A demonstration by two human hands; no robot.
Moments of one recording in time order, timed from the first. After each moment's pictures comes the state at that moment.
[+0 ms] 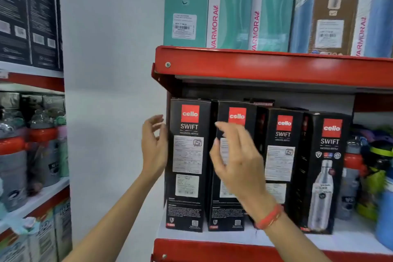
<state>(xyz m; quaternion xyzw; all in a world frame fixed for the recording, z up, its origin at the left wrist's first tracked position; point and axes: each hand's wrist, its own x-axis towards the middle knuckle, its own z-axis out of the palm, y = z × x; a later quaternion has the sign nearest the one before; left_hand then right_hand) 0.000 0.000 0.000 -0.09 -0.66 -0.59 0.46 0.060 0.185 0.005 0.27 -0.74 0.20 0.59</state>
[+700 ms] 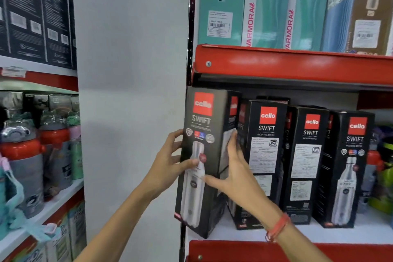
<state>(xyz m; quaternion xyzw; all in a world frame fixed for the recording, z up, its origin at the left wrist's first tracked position) 0.035 -0.067 -0.016 -0.21 -0.73 -0.63 0.16 0.055 0.117 -0.016 0.19 -0.88 0.39 0.22</state>
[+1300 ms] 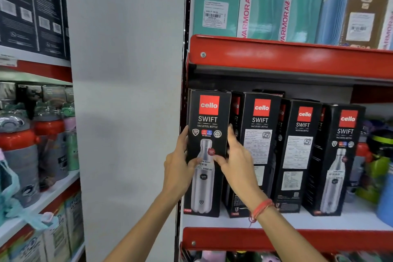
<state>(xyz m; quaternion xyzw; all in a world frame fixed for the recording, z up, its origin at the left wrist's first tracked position) 0.038 -0.018 -0.043 -0.12 -0.78 -0.55 0.29 0.037 0.123 -0.028 0.12 -0.87 0.35 0.33</state>
